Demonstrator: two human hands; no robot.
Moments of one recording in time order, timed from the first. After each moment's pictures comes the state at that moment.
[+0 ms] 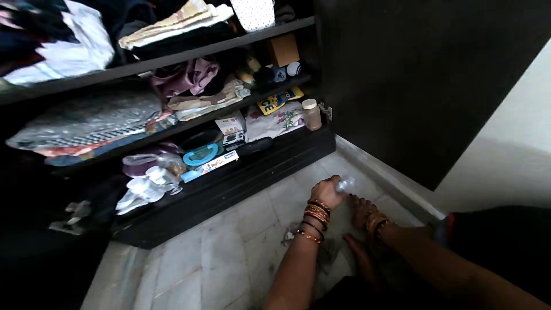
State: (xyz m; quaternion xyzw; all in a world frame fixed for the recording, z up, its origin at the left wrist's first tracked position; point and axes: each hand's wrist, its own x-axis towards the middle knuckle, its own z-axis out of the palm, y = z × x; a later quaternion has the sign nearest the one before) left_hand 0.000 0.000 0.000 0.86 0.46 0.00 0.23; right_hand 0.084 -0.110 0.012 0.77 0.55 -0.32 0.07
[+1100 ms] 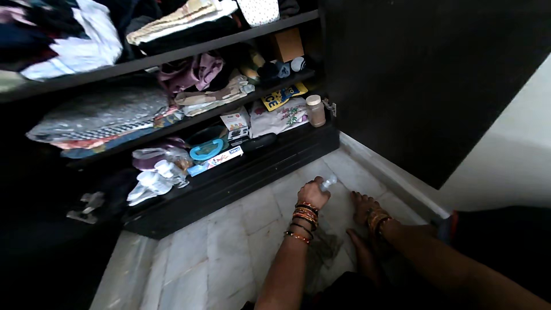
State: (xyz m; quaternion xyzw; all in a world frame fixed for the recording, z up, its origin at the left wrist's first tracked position) left_hand -0.039 0.010 -0.013 0.79 0.57 0.00 0.23; right_hand 0.100 -0.096 -0.021 0.76 0.55 -0.33 0.09
